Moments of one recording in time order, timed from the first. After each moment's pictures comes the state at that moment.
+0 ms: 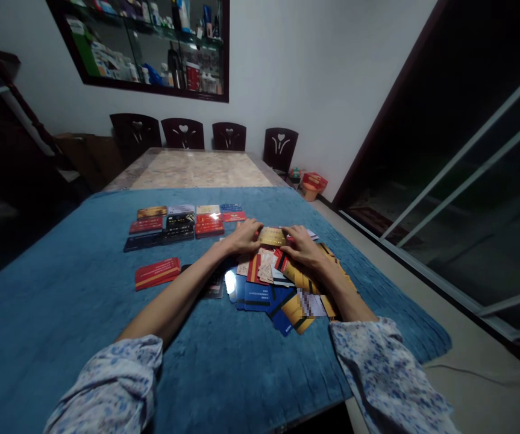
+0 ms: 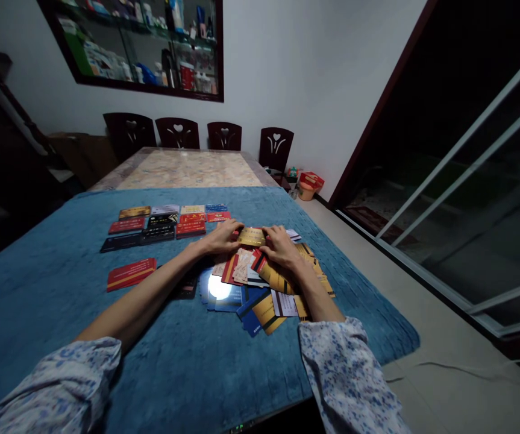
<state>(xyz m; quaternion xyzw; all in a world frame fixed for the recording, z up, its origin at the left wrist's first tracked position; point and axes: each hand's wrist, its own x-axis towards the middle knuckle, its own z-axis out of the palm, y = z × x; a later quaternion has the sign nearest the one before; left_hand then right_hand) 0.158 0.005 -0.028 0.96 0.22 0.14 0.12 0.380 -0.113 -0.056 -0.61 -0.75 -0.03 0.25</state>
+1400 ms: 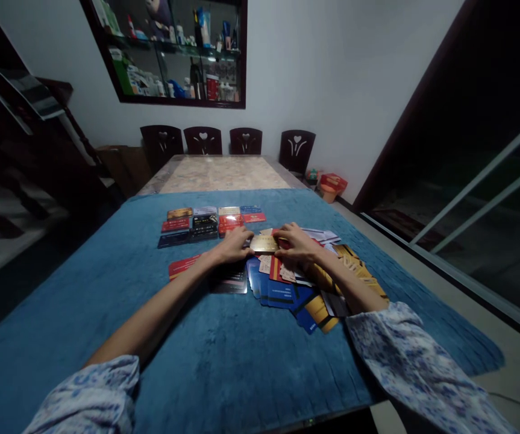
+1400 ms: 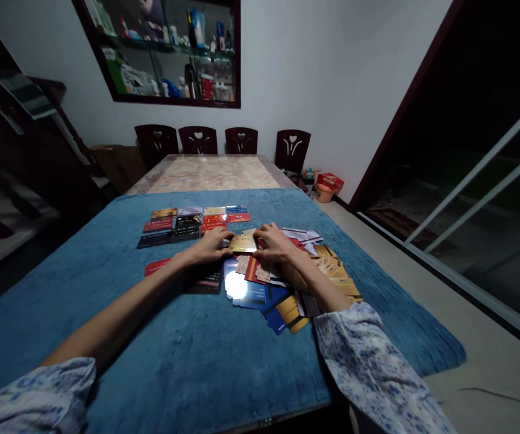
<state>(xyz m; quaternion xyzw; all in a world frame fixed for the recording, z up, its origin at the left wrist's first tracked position) 0.068 -0.008 -0.020 0.94 0.31 0.11 0.11 0.317 -0.077 -0.030 -0.56 -0.82 0.02 0.14</state>
